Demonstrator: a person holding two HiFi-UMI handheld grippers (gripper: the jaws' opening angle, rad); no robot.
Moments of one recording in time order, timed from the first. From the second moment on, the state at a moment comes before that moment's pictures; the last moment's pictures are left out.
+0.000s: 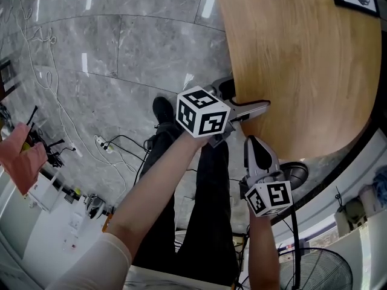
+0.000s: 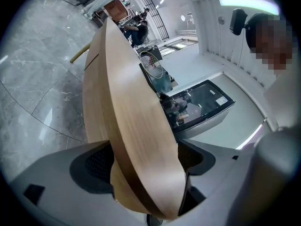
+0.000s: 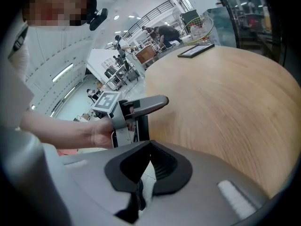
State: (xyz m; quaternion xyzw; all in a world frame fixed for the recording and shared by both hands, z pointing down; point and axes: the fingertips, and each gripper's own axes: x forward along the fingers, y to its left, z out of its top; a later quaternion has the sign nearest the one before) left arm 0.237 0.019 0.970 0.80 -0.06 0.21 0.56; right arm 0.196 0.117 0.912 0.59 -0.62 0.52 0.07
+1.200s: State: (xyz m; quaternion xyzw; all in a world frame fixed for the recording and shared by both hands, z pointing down) left arm 0.086 -0.045 0.737 0.85 -0.11 0.14 0.50; right arm 0.103 0.053 0.733 0.59 -0.67 0.43 0.10
